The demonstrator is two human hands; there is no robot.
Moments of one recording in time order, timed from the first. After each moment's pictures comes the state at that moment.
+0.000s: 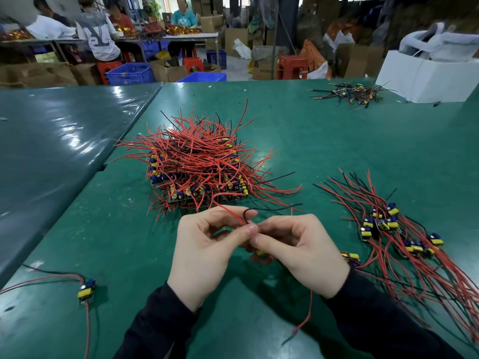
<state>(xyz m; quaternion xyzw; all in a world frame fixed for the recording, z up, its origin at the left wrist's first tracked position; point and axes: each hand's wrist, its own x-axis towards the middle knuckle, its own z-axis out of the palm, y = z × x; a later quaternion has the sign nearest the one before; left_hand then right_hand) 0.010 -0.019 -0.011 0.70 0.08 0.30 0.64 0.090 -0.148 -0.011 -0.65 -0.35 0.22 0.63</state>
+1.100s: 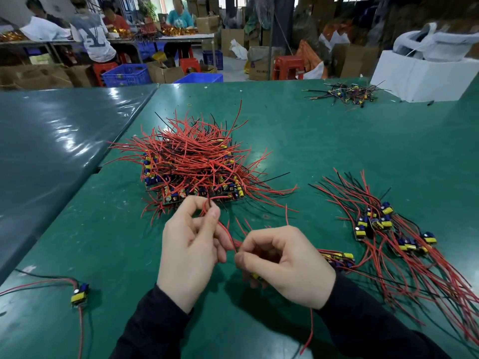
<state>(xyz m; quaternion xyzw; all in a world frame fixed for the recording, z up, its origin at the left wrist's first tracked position) 0.008 -0.013 -0.013 0.68 0.15 0.31 0.65 0.078 -0.148 -0.011 -0.70 -0.41 0.24 0.53</state>
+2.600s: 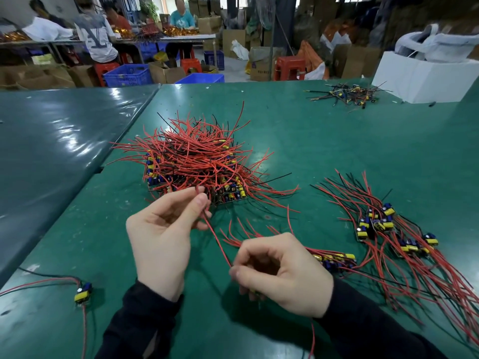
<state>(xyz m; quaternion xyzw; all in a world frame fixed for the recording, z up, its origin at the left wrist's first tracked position) 0.006 -0.001 -0.001 0.59 0.17 0.45 0.64 0.070 -0.148 -0.011 -0.65 -0.45 0.27 0.56</state>
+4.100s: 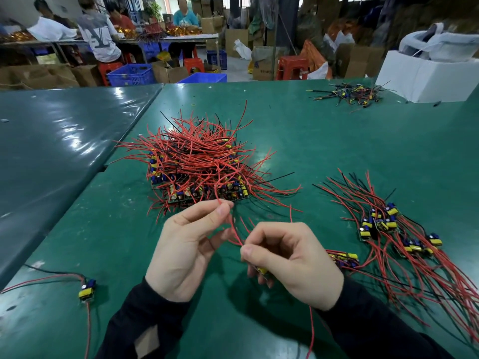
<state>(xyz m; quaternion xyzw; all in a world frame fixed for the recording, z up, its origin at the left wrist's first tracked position) 0.002 -0.007 0.006 0.49 0.17 0.19 0.84 0.073 -0.147 -0.005 -0.62 -0.40 0.25 0.63</state>
